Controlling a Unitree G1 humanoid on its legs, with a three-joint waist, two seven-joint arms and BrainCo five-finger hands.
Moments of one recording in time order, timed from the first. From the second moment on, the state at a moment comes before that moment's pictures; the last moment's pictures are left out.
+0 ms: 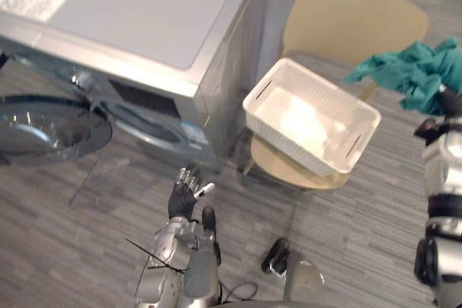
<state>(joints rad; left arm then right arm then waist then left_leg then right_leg) 0.23 0.09 -0.12 -0.03 -0.54 -0.08 0.05 -0.45 -0.55 -0.37 0.41 0.36 -0.04 -0.22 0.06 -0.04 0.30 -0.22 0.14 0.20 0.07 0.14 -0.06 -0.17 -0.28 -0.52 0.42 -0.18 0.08</state>
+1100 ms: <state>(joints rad) 0.36 -0.02 -0.07 0.09 -0.38 -0.05 0.05 0.10 0.07 -0.22 -0.11 0.46 -0.14 -0.17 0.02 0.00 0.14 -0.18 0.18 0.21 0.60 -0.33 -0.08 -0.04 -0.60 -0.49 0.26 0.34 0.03</state>
